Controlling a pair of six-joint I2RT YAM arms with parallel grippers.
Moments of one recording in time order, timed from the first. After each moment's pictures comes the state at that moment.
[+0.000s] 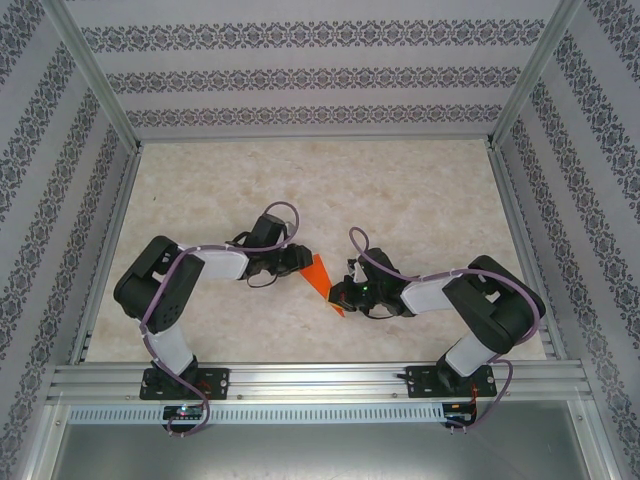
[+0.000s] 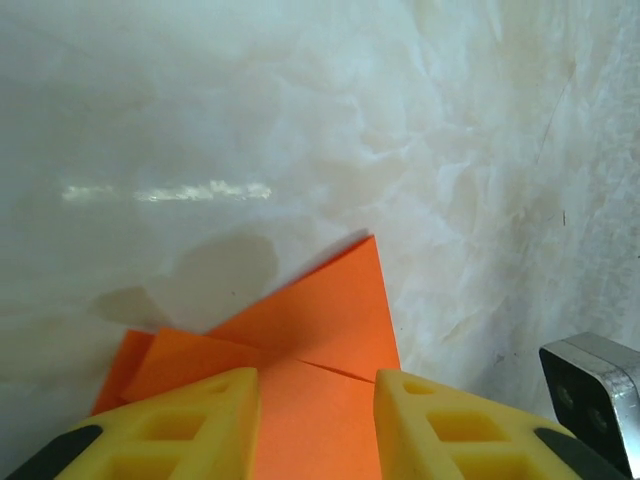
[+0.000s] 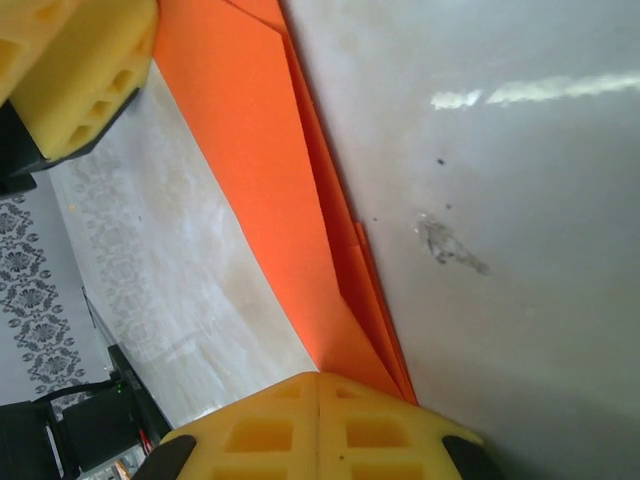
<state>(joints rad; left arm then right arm) -0.54 1.77 0.81 0.09 0.42 -0.84 0.67 1.60 0.44 0.32 -0.54 1.02</state>
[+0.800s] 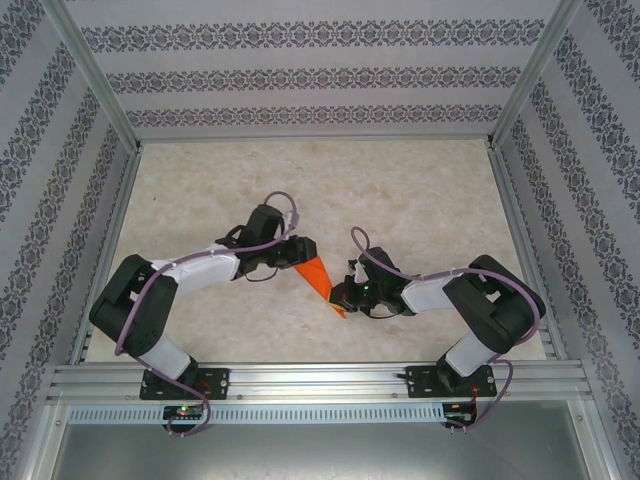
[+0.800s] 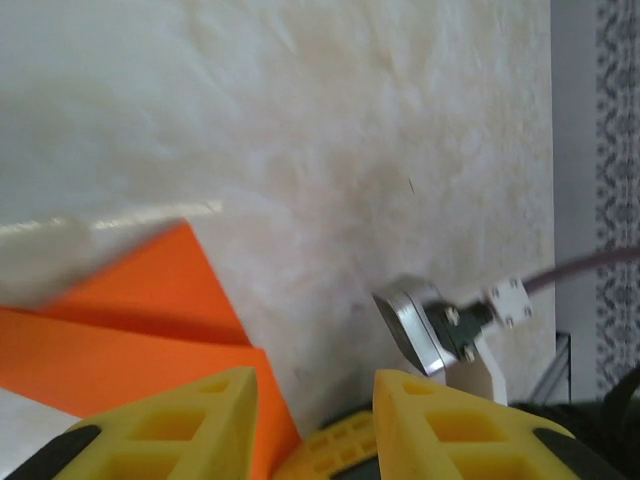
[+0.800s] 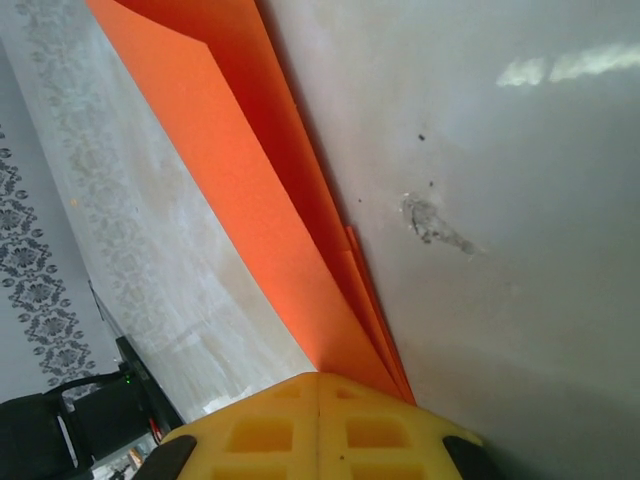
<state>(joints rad) -0.61 1.60 0.84 0.01 0.46 -0.83 0.67 1.61 0.44 0.32 -0.57 1.04</state>
